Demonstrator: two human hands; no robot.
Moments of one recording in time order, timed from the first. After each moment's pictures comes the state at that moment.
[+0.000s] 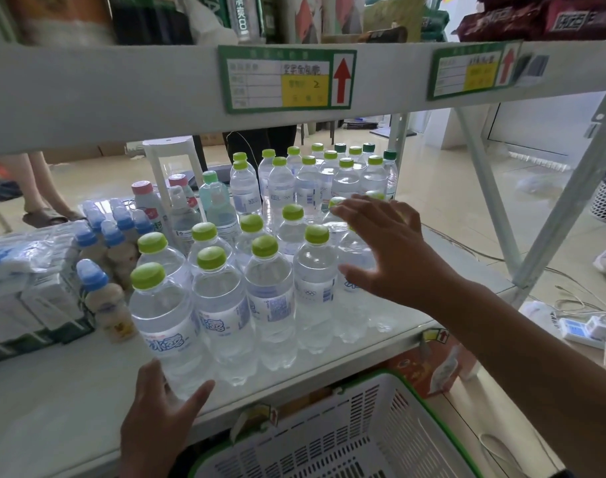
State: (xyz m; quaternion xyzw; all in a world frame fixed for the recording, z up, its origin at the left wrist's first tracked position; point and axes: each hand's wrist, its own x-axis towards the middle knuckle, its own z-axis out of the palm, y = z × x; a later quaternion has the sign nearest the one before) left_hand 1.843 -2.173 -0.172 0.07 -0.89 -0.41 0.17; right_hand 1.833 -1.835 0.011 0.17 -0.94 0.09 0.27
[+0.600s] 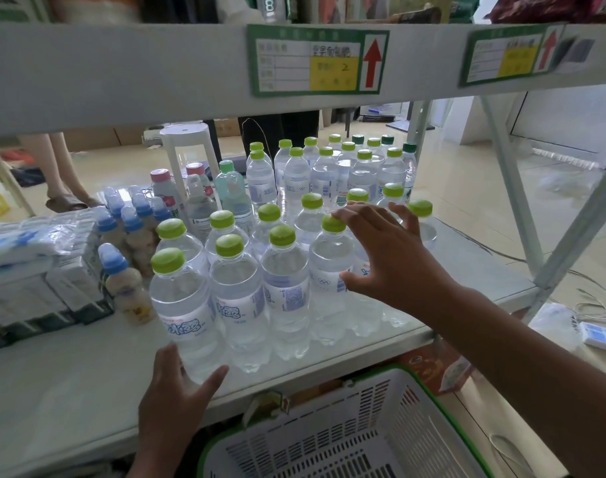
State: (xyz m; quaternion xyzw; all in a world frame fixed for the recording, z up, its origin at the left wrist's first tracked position) left_hand 1.849 -2.168 -0.163 0.08 -0.90 -0.39 0.19; right_hand 1.829 -1.861 -0.001 0.17 -0.95 0.07 0.27
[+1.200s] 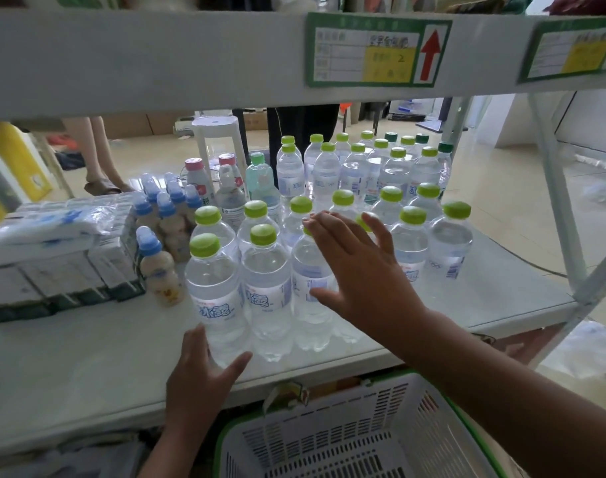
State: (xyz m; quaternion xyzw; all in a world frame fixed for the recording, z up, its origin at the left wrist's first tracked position) left_hand 1.848 -2.170 -0.166 0.07 -0.91 -0.36 0.20; right_hand 1.834 -1.931 -0.016 0.20 -0.93 0.01 0.31
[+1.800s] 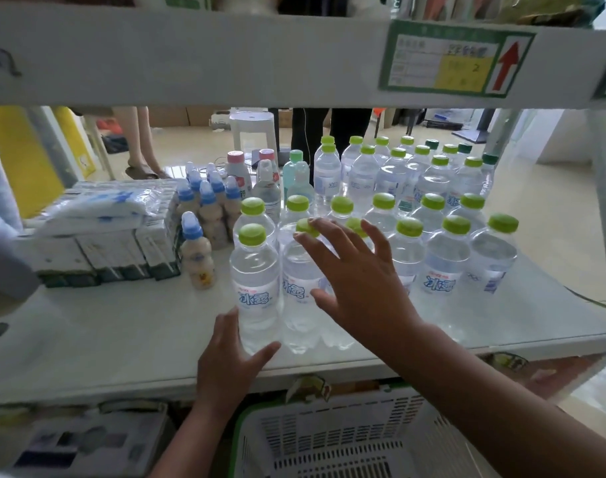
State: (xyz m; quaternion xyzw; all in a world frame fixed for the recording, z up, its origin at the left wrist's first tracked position) left_hand 1.849 -2.175 -0.166 0.04 -0.91 -0.35 0.20; right_hand 1.838 -1.975 -0.019 0.24 -0.92 0.00 0.31
